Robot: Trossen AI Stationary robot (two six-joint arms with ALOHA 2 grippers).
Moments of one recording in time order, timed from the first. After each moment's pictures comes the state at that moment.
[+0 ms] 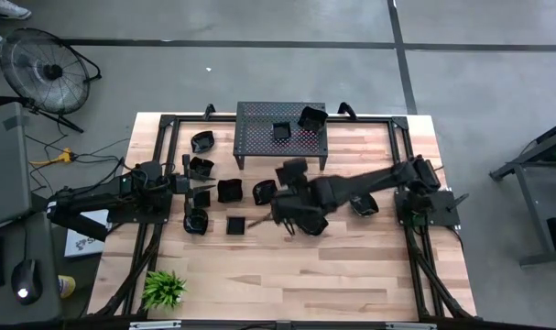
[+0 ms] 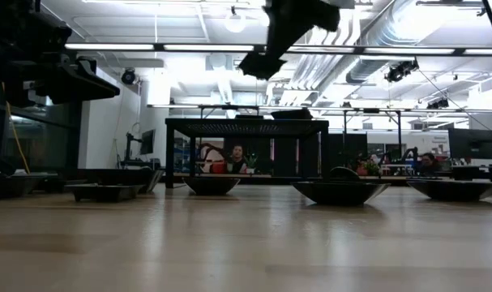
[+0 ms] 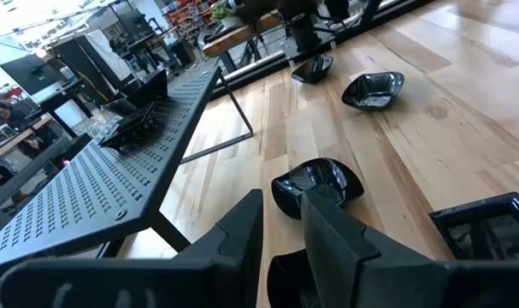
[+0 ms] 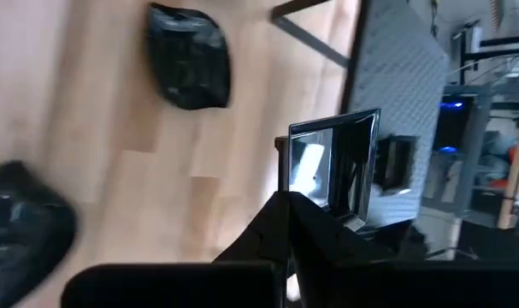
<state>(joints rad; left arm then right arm) 0.18 0.02 0.10 -0.24 0.03 0.47 0.22 1.95 1.87 -1.22 0.70 -0.17</state>
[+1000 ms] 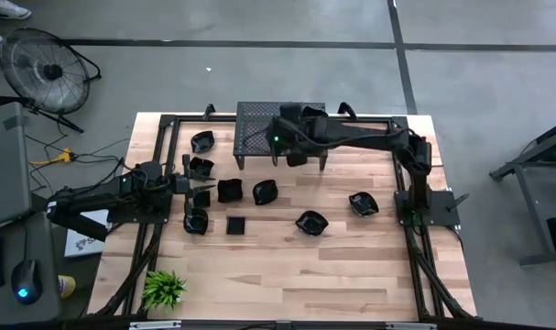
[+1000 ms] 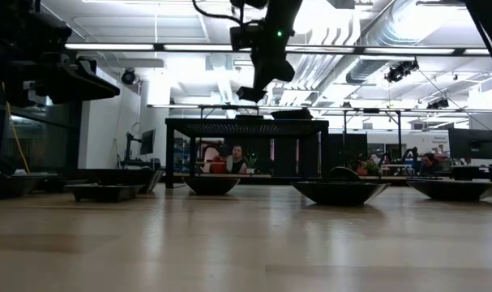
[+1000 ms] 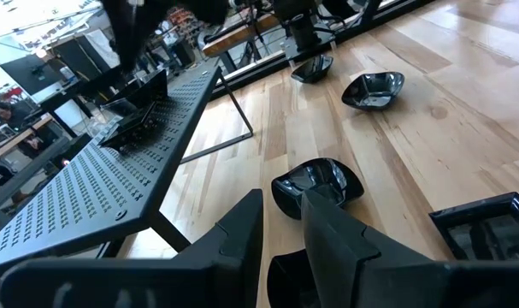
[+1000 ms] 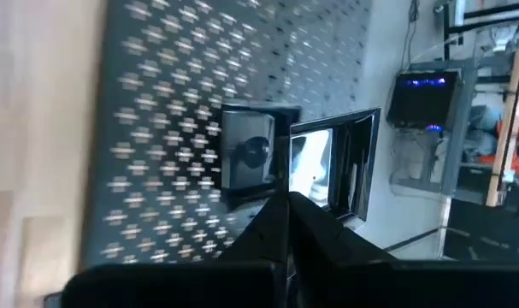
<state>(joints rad) 0.18 0.02 0.10 -0.24 0.03 0.47 -0.21 1.95 1.86 -0.92 0.59 -0.59</state>
